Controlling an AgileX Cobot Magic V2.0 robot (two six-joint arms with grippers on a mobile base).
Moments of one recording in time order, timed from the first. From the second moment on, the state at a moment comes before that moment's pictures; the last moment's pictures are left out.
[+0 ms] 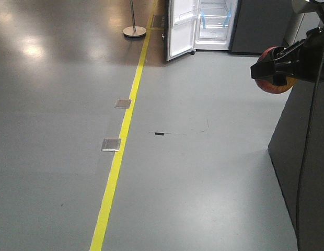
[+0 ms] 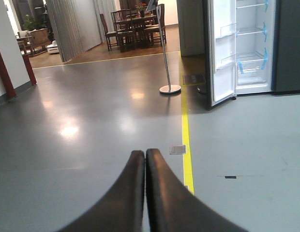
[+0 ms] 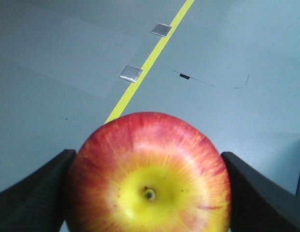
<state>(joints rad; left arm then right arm) 0.08 -0.01 0.03 0.14 0.13 -0.09 0.03 1.39 -1.35 0.44 0.79 -0.50</state>
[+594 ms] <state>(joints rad) 0.08 -0.01 0.03 0.14 0.13 -0.09 0.03 1.39 -1.35 0.44 0.79 -0.50</state>
